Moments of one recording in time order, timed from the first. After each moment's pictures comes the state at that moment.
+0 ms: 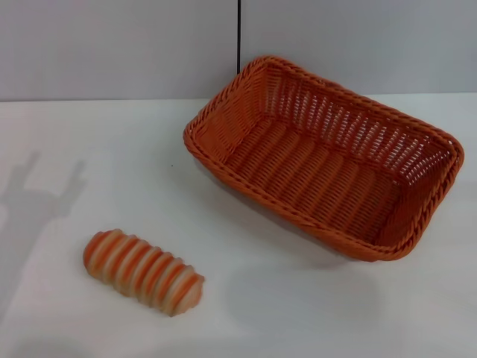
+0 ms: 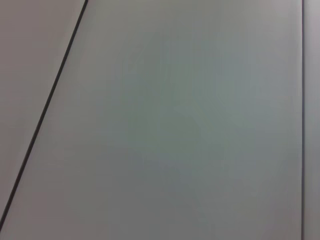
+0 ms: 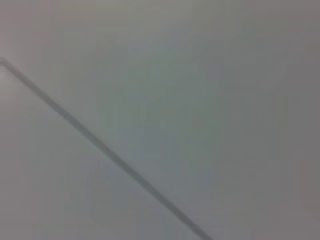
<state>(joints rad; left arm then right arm) -0.22 -2.06 0.51 -0.03 1.09 1.86 -0.51 0.17 1.95 2.64 0.28 -0.90 1.62 -1.64</state>
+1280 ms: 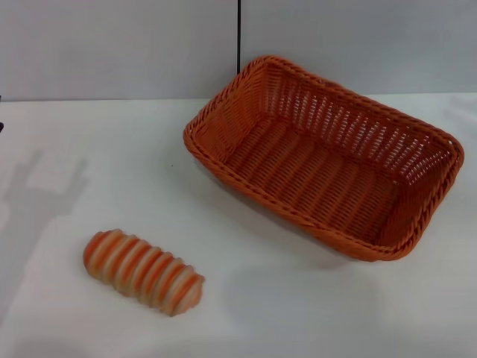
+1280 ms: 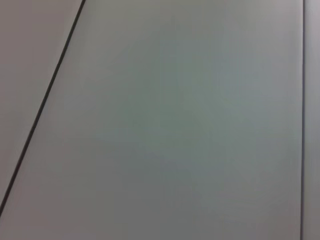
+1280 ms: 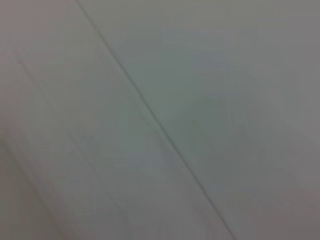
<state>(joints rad) -0.23 -2.07 0.51 -0.03 1.09 1.85 -0.51 0.44 1.74 2.56 0.81 -1.54 1.84 -1.10</state>
